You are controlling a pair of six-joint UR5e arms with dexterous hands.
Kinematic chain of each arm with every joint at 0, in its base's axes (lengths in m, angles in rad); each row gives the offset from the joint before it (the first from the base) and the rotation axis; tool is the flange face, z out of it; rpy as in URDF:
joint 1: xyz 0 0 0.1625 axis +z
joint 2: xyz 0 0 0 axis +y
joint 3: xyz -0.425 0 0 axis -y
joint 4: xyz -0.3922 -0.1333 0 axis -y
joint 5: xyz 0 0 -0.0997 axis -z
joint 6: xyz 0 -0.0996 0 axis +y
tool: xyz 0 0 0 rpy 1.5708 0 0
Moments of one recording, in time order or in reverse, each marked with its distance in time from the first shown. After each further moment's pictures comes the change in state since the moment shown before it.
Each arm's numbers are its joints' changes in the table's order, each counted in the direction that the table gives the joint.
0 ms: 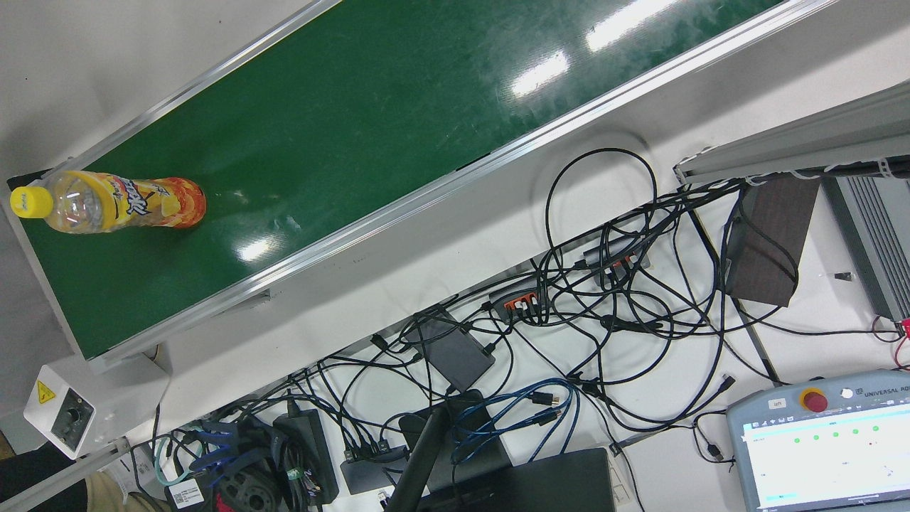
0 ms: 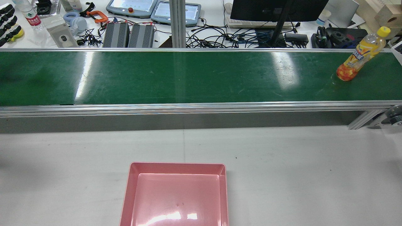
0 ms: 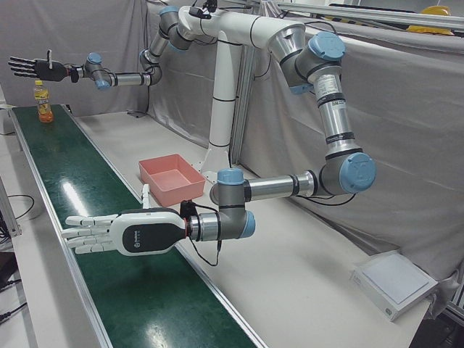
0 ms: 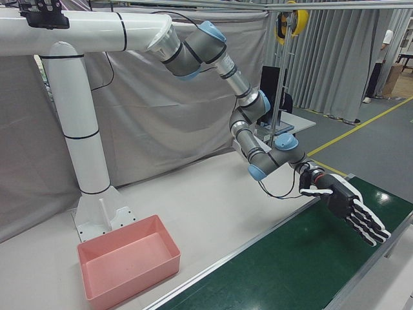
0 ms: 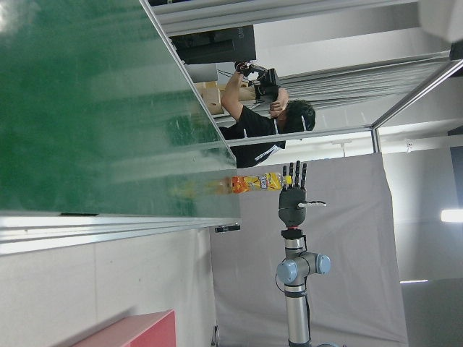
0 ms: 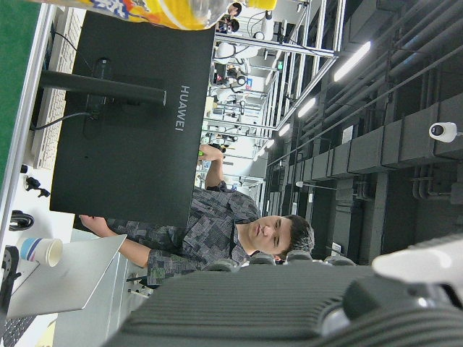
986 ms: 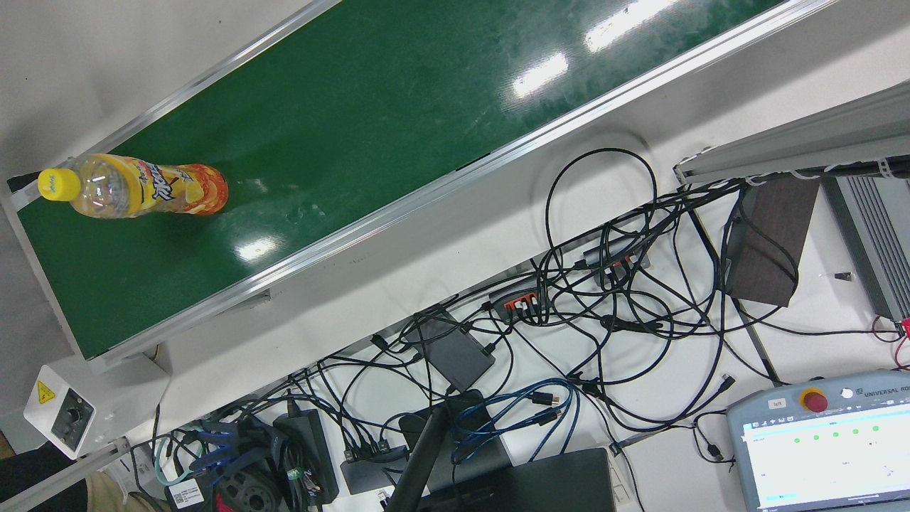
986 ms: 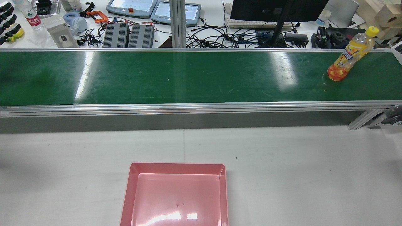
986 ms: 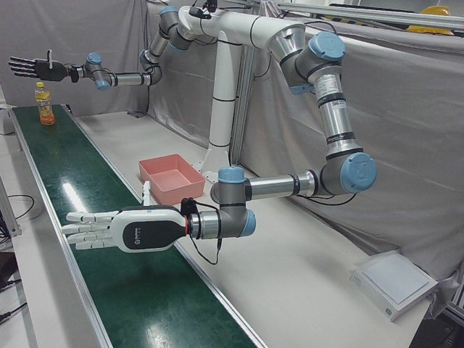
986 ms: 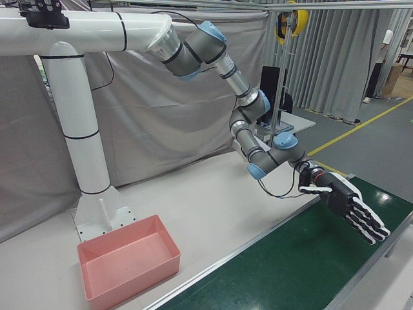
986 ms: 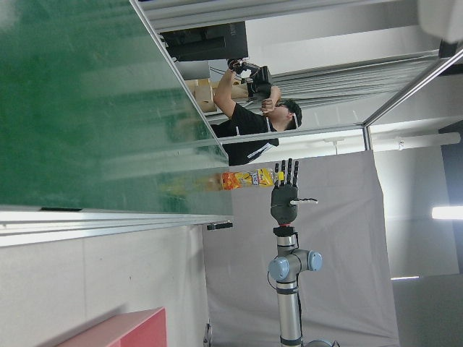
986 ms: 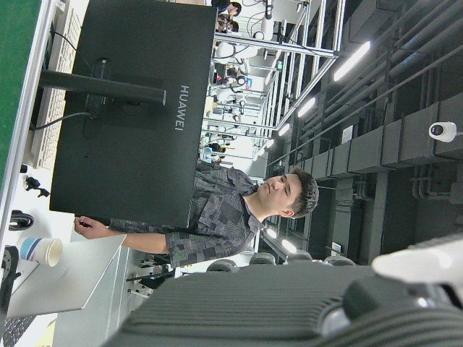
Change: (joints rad) left arm -0.003 -0.006 -0.015 -0.003 0.003 0.015; right arm 0.000 0.001 0.001 0.000 0.000 -0.001
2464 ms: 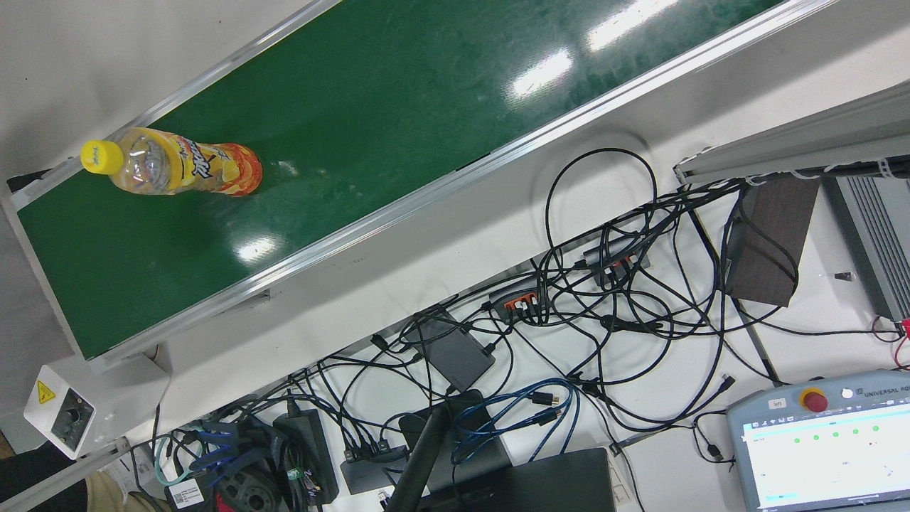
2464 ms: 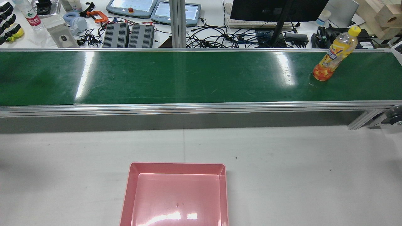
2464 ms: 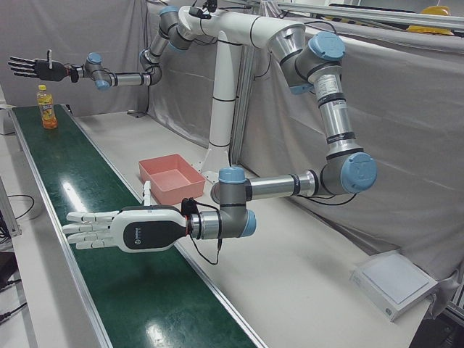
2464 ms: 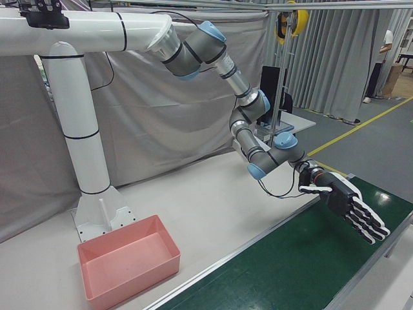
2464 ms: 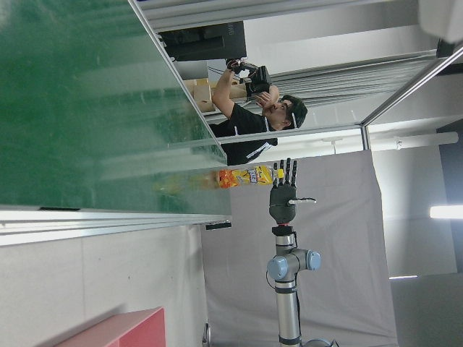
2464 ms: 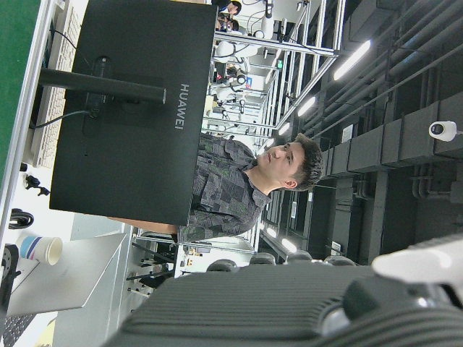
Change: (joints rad) left arm 0.000 -0.002 0.000 -0.006 -0.002 0.003; right arm 0.001 -0.001 -0.003 0.000 0.001 0.001
